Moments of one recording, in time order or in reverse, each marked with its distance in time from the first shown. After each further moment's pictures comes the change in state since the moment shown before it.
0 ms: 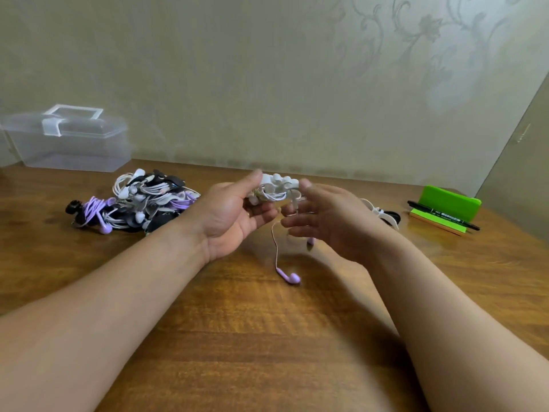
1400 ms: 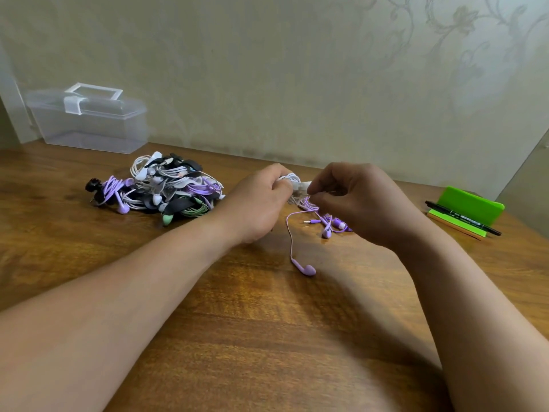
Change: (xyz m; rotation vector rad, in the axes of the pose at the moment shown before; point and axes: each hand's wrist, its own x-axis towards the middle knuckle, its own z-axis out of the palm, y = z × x) left_hand -0.009 -0.001 -0.002 1.070 0.007 0.345; right_hand -0.023 -0.025 -0.002 -0.933 0.091 -0.466
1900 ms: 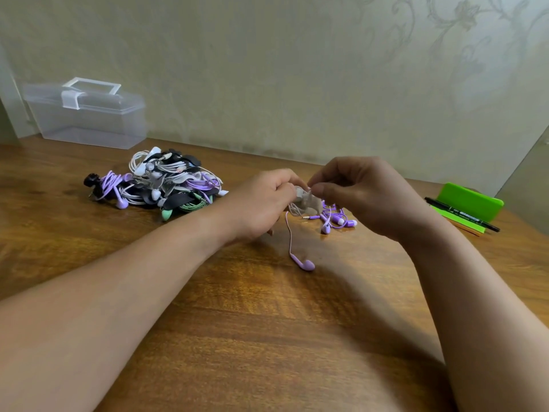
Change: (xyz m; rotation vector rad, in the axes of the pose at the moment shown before) left_hand -0.005 0.003 -0.001 -0.046 -0.163 0.014; right_hand 0.000 0.004 -0.010 0.137 -0.064 0.006
